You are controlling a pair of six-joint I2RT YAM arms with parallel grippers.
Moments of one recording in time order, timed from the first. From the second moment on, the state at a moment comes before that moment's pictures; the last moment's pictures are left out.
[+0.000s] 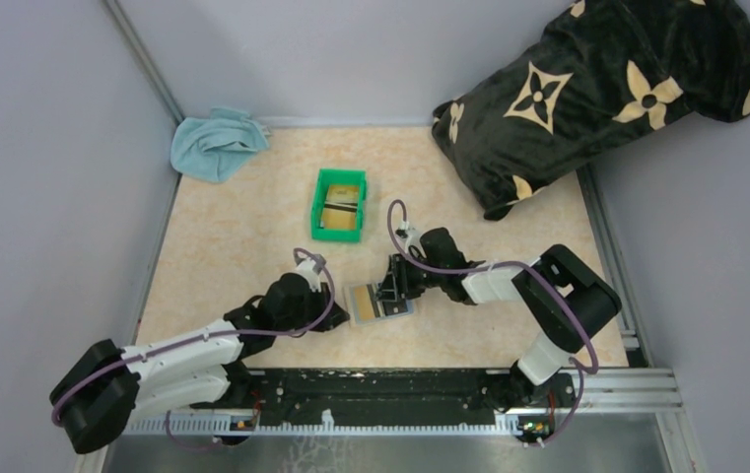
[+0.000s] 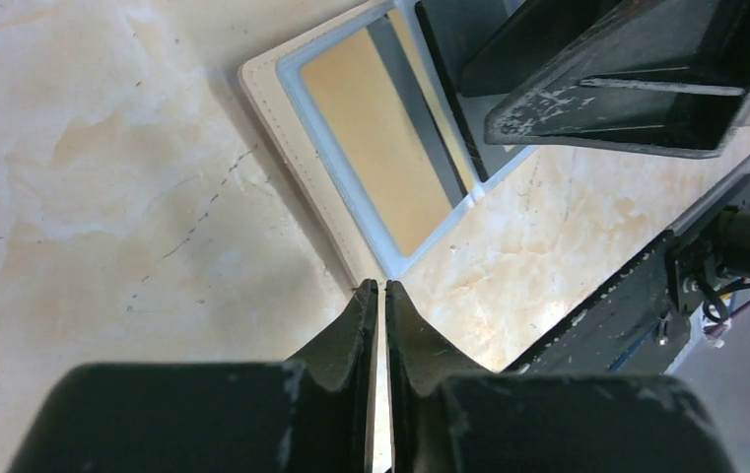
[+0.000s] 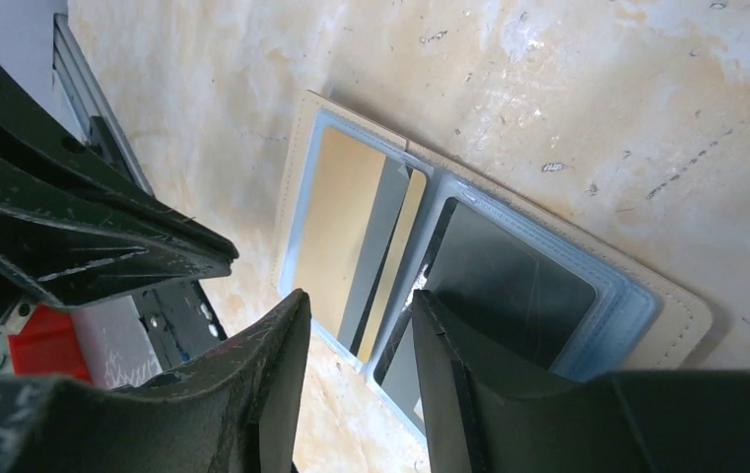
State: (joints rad) left arm -0.85 0.96 0.25 0.11 0.04 -0.75; right arm 0.67 1.61 0.57 0.38 -0.55 0.57
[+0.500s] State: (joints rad) left arm -0.85 1.22 0.28 0.26 0.06 -0.75; right arm 0.67 1.61 0.57 0.37 -0.53 0.57
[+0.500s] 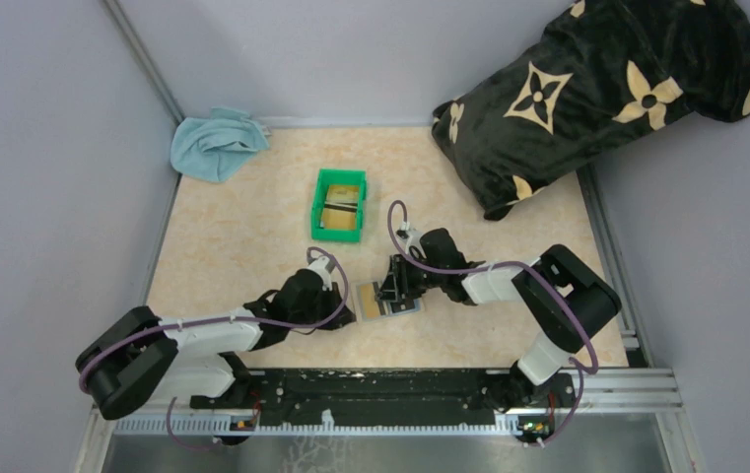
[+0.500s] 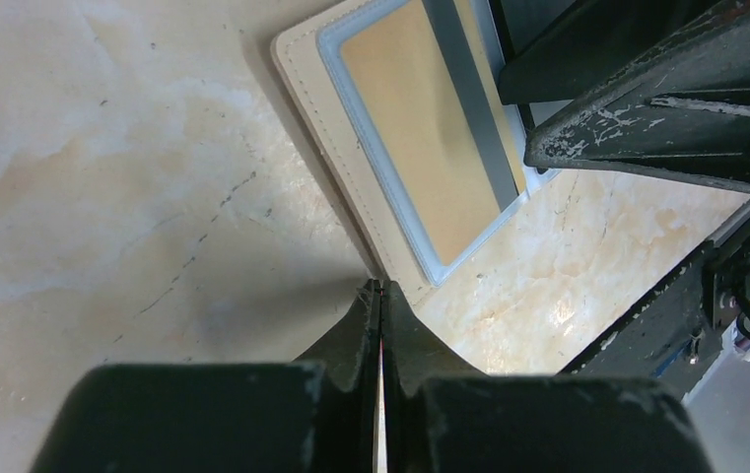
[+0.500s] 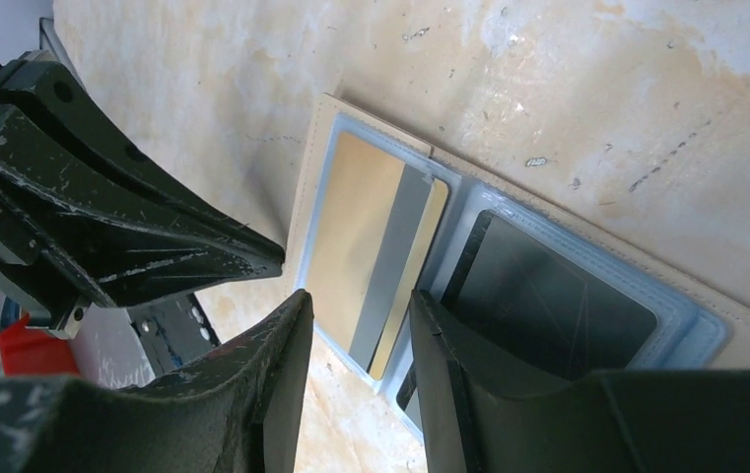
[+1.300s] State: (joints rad) left arm -0.85 1.35 0.35 0.33 0.11 -0.74; right arm 0.67 1.61 0.57 0.35 -0.51 0.56
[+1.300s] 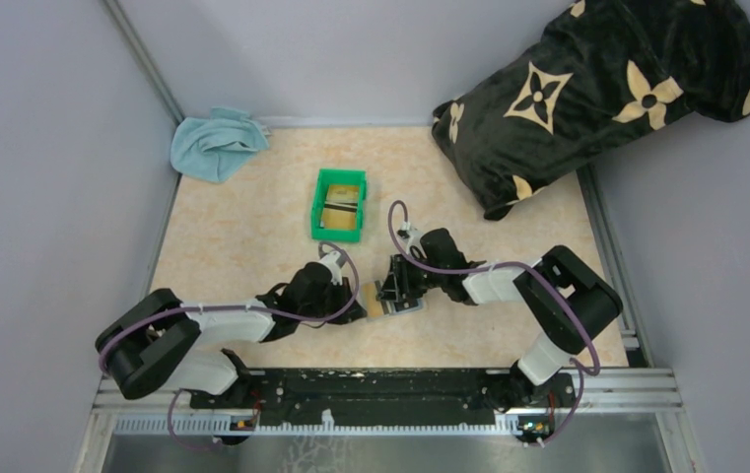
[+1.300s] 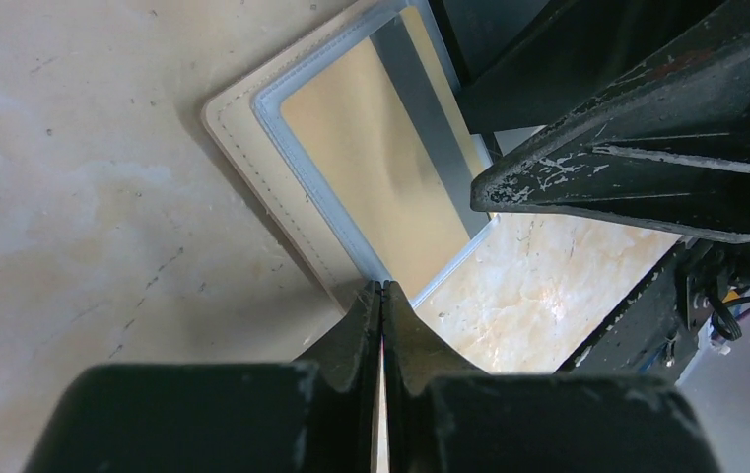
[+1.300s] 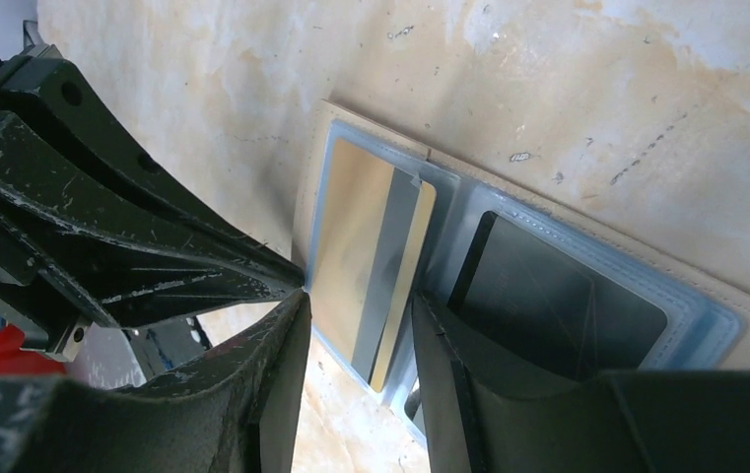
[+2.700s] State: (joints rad) left arm -0.85 1.44 0.34 0.50 0.16 -0.76; right arm 0.66 1.66 0.53 0.50 -0.61 0.60
